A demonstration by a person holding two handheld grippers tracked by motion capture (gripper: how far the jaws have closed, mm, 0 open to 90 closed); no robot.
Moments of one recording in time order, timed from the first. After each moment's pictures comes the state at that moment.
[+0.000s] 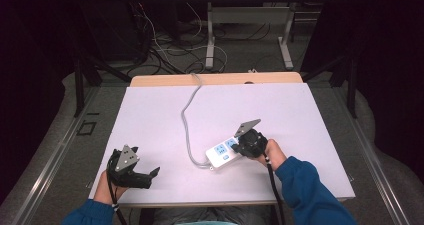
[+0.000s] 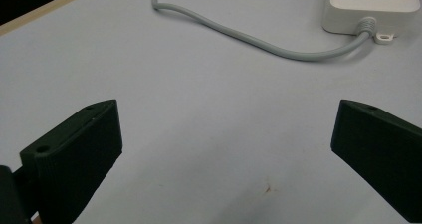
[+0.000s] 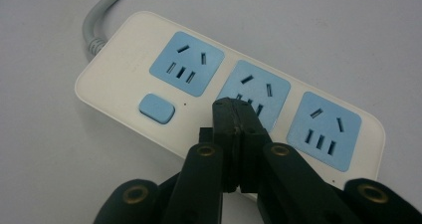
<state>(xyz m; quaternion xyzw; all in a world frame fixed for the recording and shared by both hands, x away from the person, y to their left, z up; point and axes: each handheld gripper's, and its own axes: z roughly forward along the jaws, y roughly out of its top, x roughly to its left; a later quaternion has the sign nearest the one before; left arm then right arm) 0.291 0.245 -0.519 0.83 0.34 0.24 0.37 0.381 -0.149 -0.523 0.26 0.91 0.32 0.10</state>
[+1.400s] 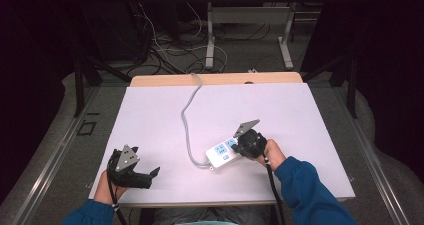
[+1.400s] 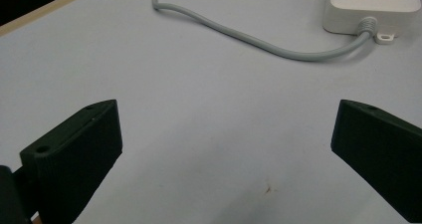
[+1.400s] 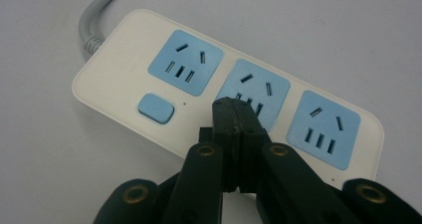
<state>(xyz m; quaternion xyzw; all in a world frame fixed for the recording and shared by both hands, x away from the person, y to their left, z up) 0.291 0.244 -0.519 0.83 0.34 0.24 0.37 0.379 -0.146 -0.522 0.27 0.90 0.31 0.11</state>
